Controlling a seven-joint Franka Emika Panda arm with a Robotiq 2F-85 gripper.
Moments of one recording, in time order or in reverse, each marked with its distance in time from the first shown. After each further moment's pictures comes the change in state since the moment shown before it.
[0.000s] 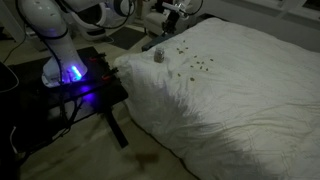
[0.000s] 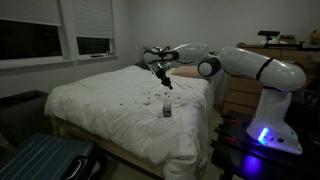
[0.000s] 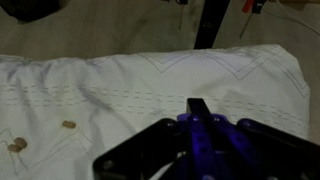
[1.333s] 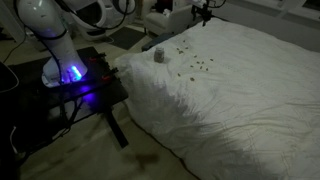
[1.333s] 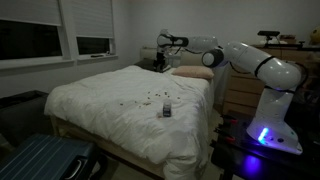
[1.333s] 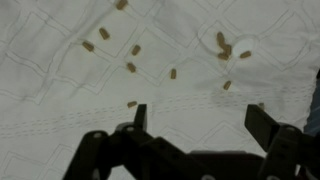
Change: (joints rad) arm -0.220 -0.118 0.069 0.004 0.164 0.746 0.036
